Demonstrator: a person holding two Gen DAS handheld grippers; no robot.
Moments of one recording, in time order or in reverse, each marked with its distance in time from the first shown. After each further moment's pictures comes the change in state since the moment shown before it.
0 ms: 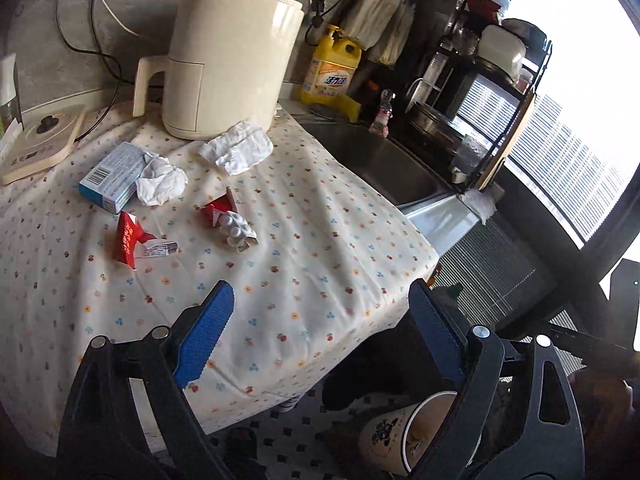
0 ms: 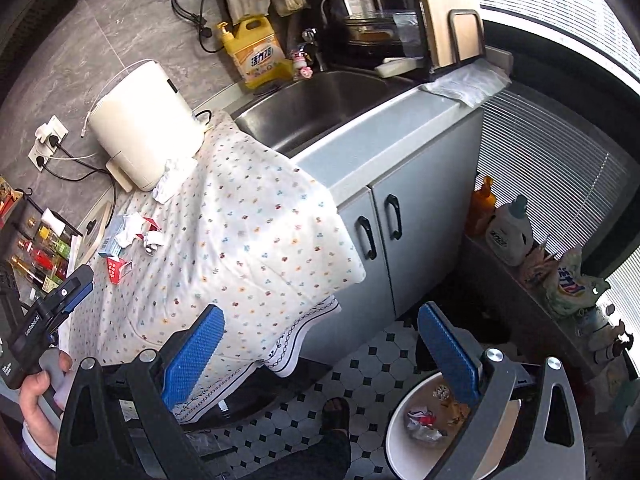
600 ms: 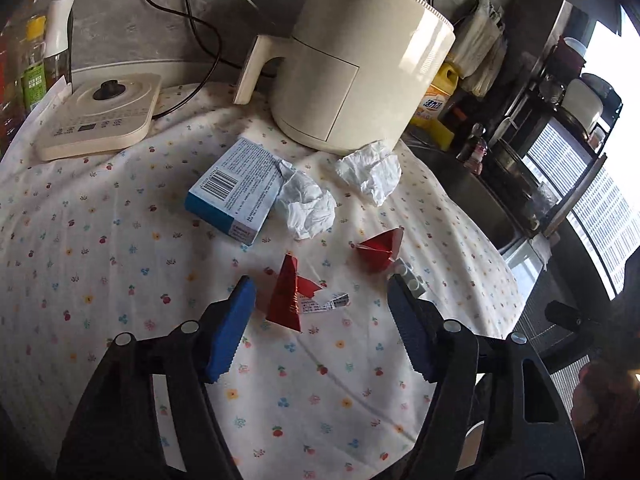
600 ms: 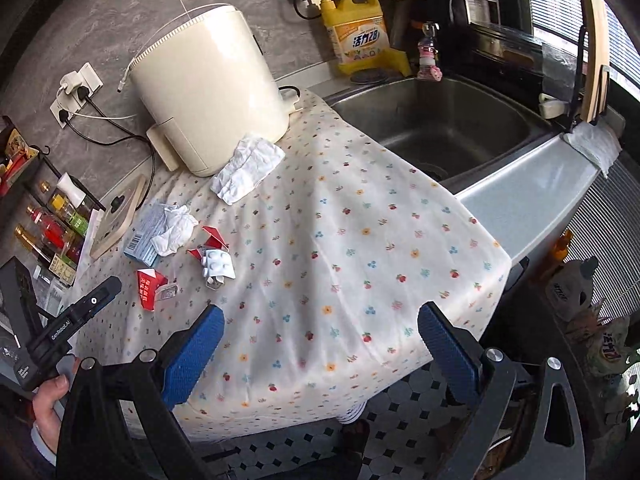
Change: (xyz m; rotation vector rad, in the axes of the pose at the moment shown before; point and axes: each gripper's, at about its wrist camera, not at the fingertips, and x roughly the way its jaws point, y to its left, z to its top) left arm 0.025 0.147 0.034 -0.138 0.006 0.103; right arm 0.103 0.153 0.055 -0.162 0.037 0.101
